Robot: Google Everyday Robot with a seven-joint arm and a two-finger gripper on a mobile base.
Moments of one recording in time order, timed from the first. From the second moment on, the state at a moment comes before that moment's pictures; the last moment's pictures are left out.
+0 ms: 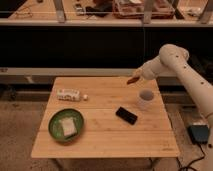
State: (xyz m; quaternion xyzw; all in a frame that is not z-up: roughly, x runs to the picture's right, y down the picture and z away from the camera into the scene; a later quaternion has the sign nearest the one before) arm 0.200 -0.050 0.806 -0.14 -0.23 -0.08 0.96
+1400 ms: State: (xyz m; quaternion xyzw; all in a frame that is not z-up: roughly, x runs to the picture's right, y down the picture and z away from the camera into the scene) arm 0.255 0.014 0.813 -0.18 -0.11 -0.07 0.98
